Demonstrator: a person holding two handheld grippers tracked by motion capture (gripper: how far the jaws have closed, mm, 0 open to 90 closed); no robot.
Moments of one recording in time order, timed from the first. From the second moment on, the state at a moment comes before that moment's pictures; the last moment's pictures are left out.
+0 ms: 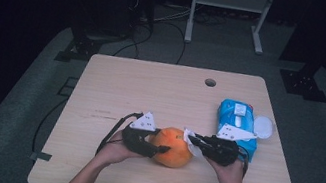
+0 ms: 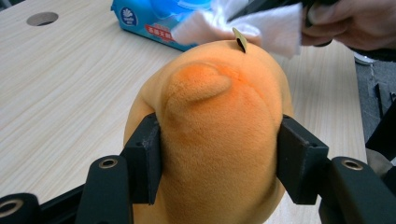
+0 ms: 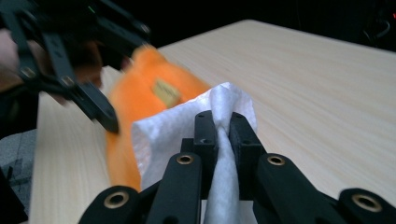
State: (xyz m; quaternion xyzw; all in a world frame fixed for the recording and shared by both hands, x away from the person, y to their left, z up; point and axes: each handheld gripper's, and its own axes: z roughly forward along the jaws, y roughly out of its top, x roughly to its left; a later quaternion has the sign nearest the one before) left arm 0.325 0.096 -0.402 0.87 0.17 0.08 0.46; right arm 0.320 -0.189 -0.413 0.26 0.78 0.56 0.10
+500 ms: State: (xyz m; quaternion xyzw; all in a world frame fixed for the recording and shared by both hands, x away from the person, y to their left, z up) left arm 0.323 0.083 -0.409 0.87 0.16 0.07 0.46; right arm 0.306 -0.151 -0.399 0.20 0.80 0.54 0.13
